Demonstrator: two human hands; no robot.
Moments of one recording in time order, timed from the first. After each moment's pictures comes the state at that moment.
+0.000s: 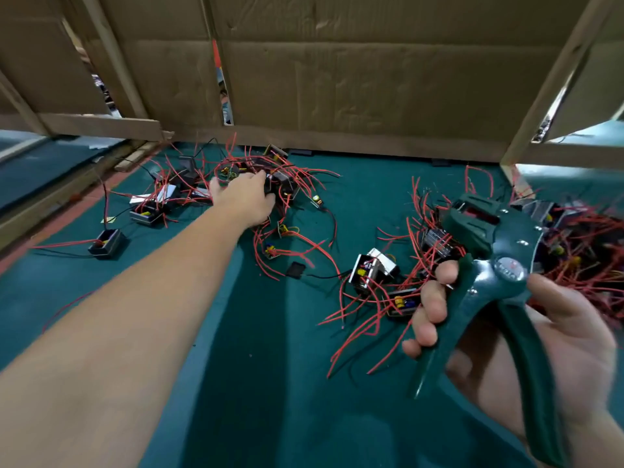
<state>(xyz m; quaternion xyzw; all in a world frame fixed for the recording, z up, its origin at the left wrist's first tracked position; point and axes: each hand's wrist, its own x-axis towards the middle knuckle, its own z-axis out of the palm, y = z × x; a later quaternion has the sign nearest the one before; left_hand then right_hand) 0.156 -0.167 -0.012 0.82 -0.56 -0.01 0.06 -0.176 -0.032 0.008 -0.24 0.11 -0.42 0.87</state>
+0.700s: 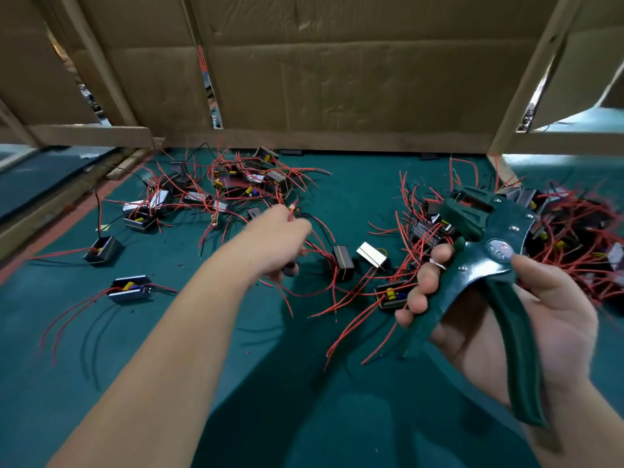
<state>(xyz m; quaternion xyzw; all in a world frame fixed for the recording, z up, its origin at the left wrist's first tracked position) 0.066 -0.076 0.018 0.74 -0.50 -0.33 0.30 -0.181 -0.036 0.011 -0.23 0.06 -0.42 0.87</state>
